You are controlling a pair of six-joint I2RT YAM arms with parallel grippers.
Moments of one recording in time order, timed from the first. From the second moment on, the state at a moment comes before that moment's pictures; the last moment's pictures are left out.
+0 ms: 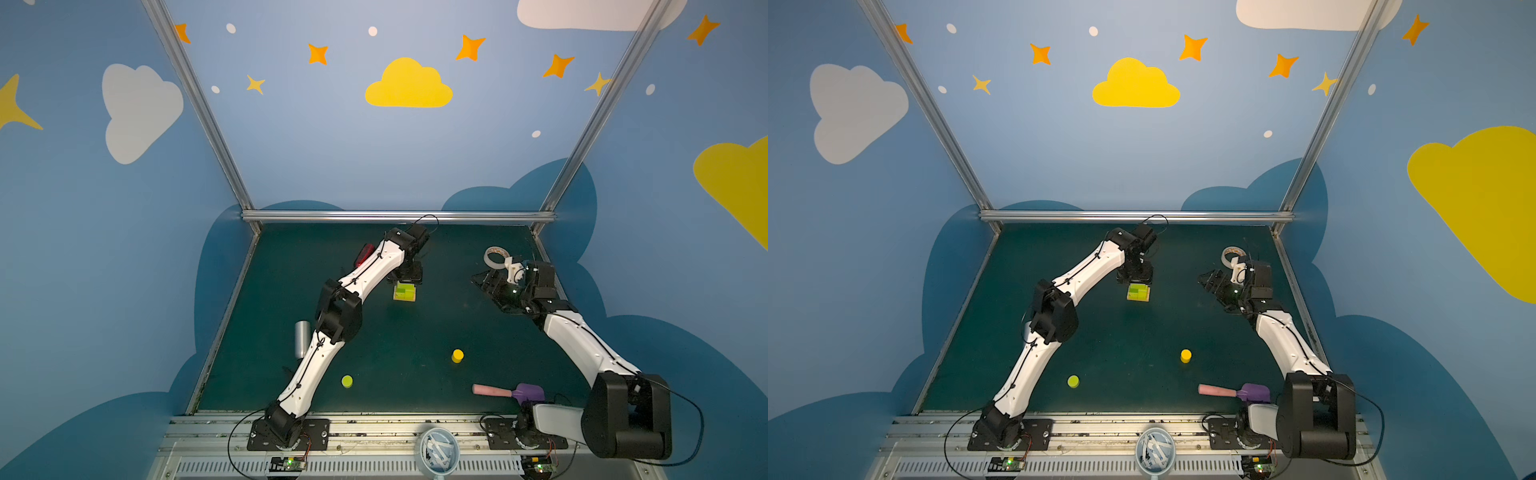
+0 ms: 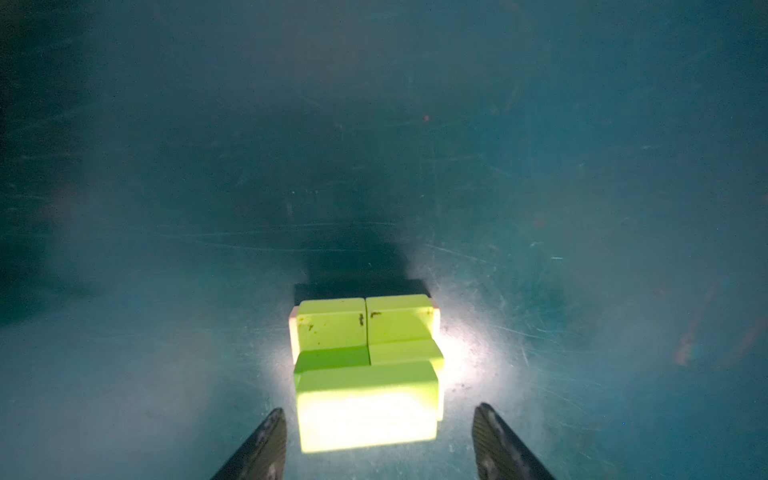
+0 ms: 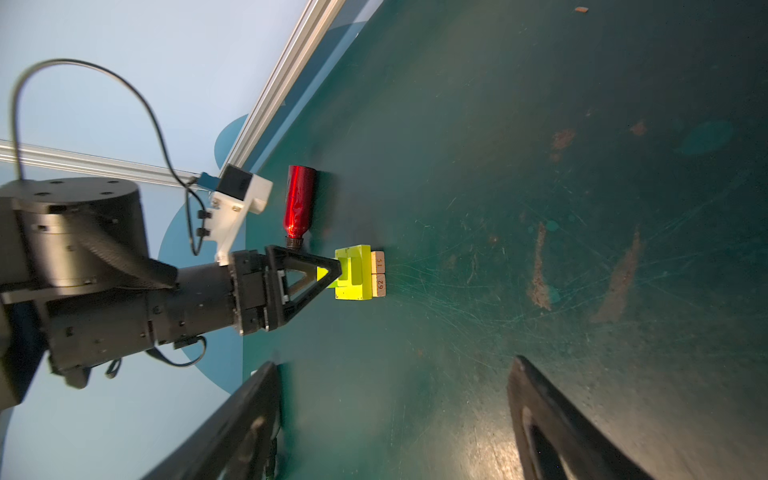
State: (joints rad) left arm -0.62 2.49 2.46 -1.29 -0.01 -0.54; right arm 0.04 1.28 0.79 -0.19 -0.56 0.68
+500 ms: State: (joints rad) left arm -0.62 2.08 2.19 -1.28 -0.11 -0.51; right arm 0.07 1.28 0.79 -0.23 -0.56 0.67
